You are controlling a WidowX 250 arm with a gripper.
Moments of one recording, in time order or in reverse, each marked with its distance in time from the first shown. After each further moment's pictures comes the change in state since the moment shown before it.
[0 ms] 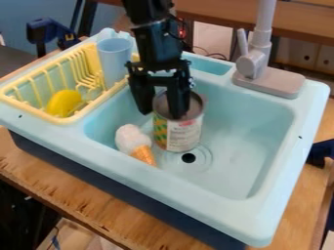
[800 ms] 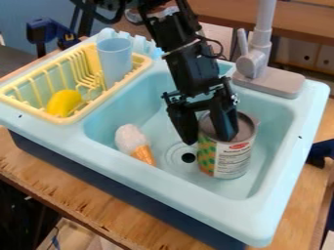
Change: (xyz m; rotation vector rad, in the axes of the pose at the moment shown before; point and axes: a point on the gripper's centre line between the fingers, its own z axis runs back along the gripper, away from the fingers) arm -0.003 -0.083 -0.035 -0.224 0.040 -0.115
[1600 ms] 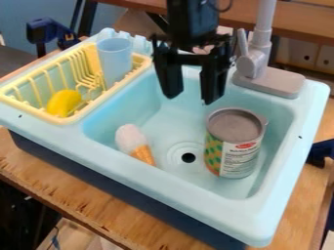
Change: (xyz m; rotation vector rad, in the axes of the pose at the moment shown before) arm -0.010 -0.016 0.060 0.355 -0.015 0.011
